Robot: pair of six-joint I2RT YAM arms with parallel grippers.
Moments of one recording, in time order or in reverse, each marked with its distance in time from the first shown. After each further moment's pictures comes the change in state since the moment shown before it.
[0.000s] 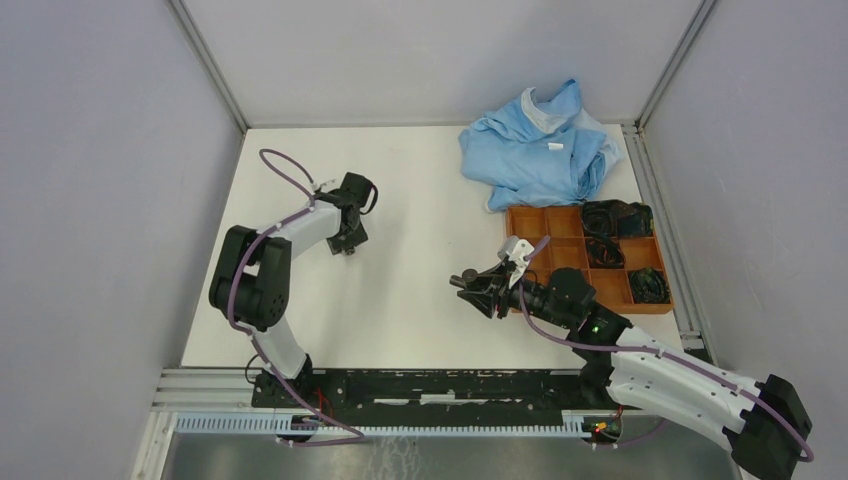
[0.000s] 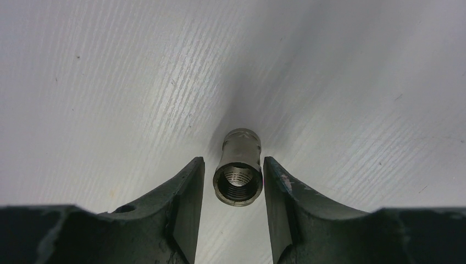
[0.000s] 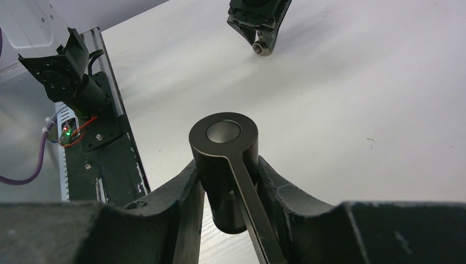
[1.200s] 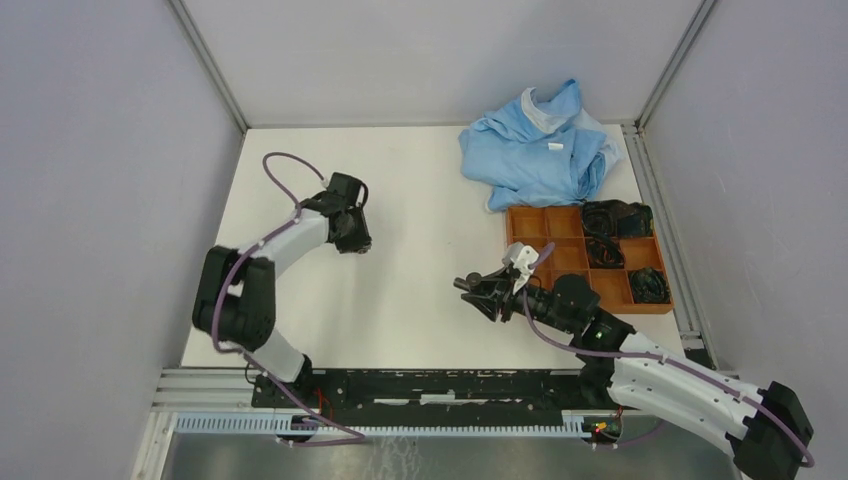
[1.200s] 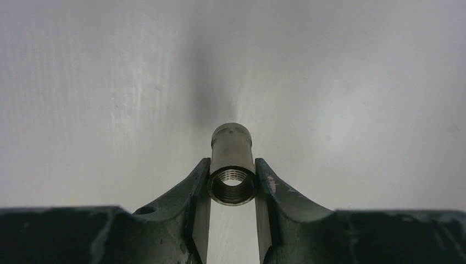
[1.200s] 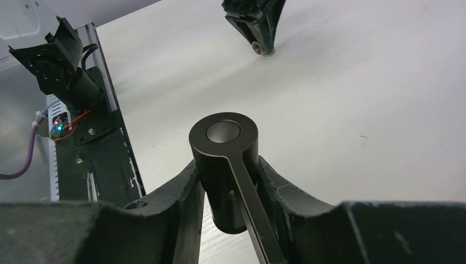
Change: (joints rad) left arm 0.021 -0.066 -0.053 0.081 0.239 0.192; right arm 0.000 -0.032 -0.033 0.004 0.006 -0.014
